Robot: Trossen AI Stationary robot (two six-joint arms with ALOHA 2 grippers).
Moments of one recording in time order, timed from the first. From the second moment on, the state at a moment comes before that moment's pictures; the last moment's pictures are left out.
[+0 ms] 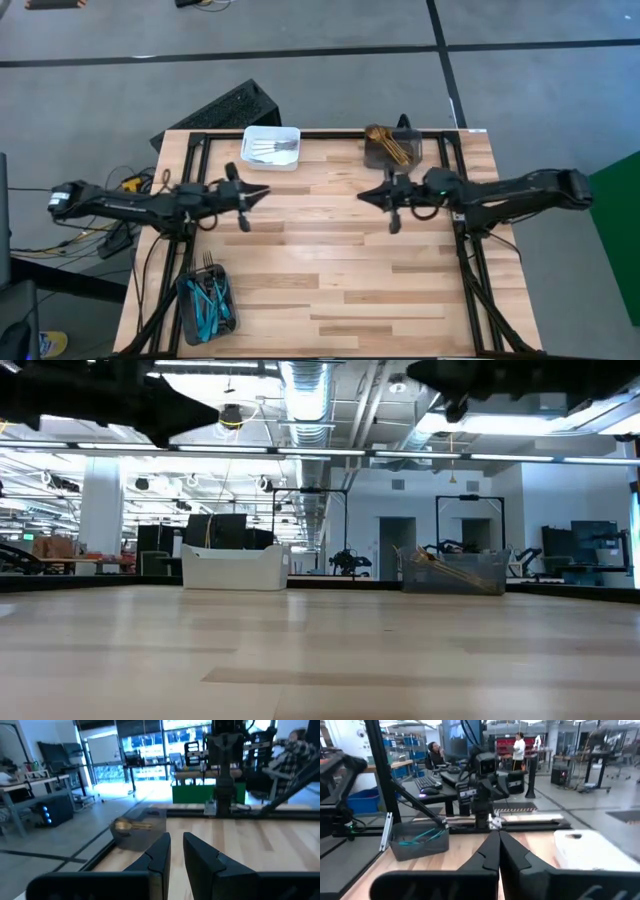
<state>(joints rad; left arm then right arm) 0.02 0.70 0.26 0.45 -0.29 0.09 -0.05 1.00 0.54 0.50 -0.05 0.04</state>
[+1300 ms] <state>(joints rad) -0.12 0.15 0.04 0.22 -0.28 -0.10 0.11 1.06 0.53 0.52 0.23 -0.04</state>
